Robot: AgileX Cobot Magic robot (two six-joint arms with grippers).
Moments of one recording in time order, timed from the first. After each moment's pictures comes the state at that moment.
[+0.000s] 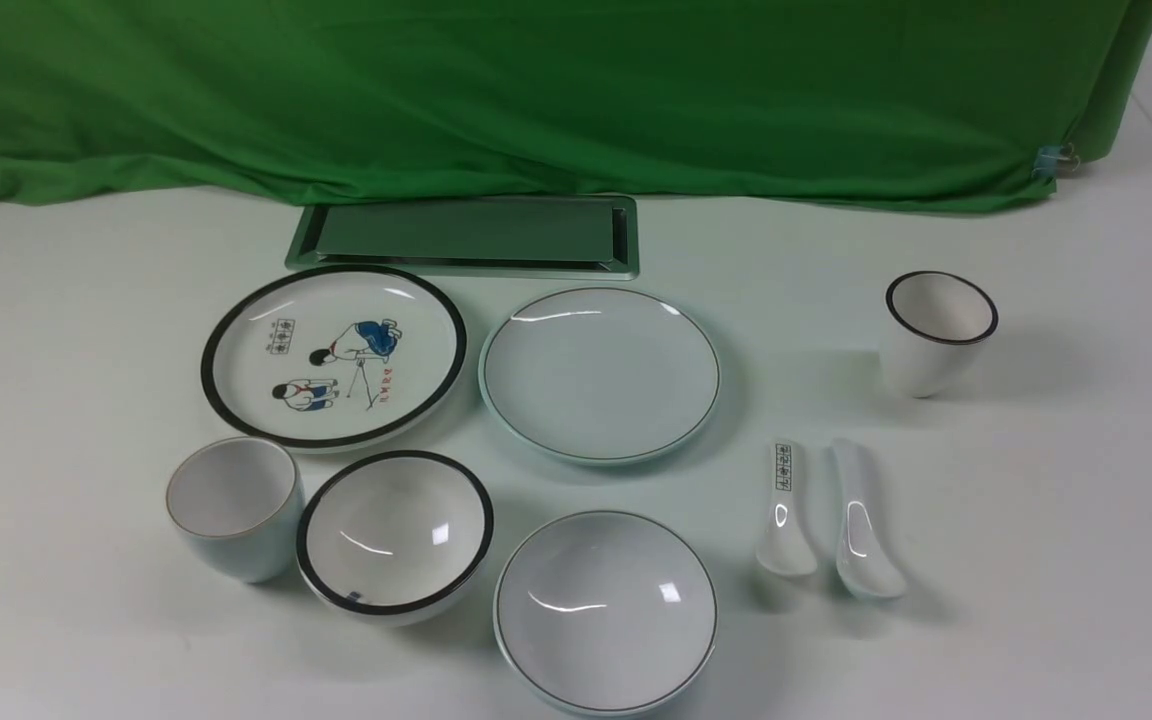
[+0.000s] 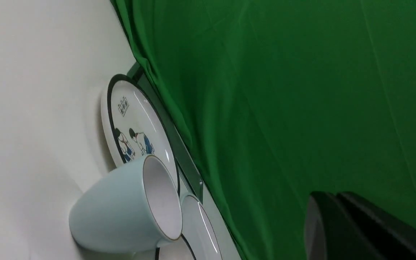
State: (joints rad) right arm -0.03 0.00 0.01 0.13 0.22 0.93; left arm 0.03 0.00 0.01 -0.76 0.04 -0.38
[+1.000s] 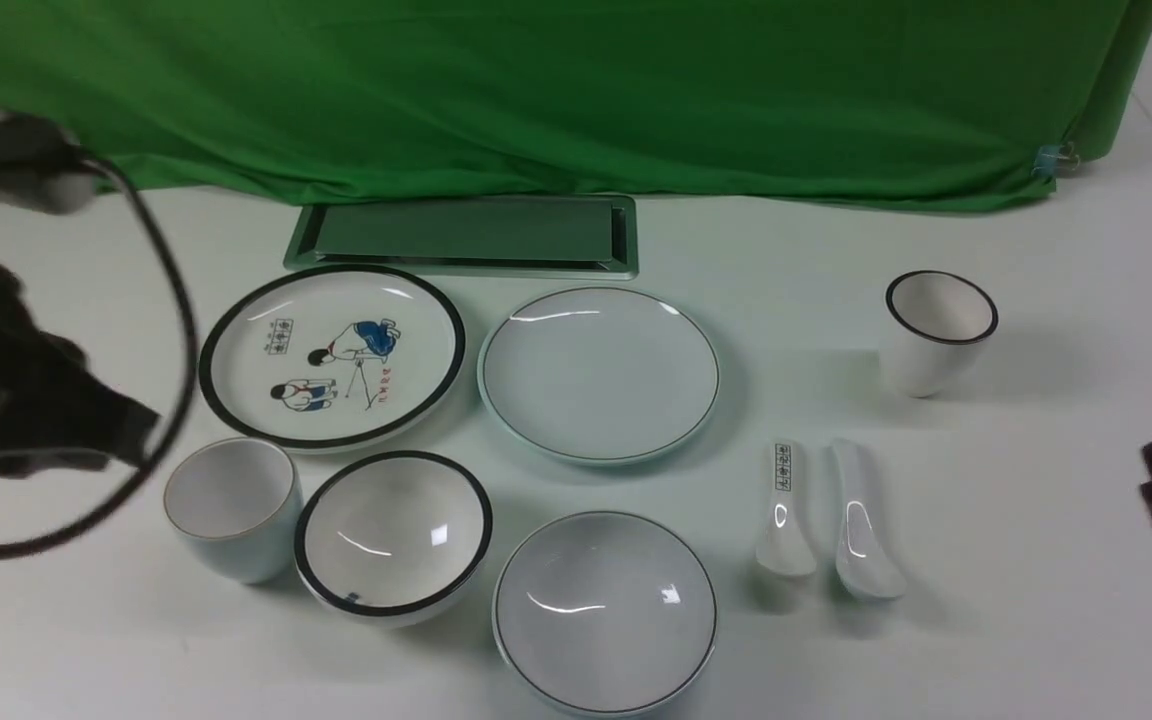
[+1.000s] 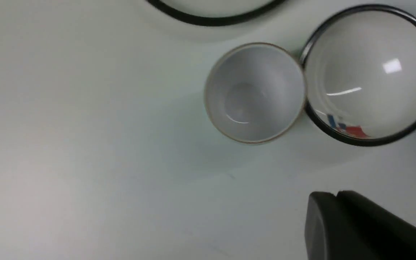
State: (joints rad) right arm 0.26 1.11 -0.90 0.12 0.78 -0.25; left arm -0.16 1.19 -1.08 -0.09 1.09 0.22
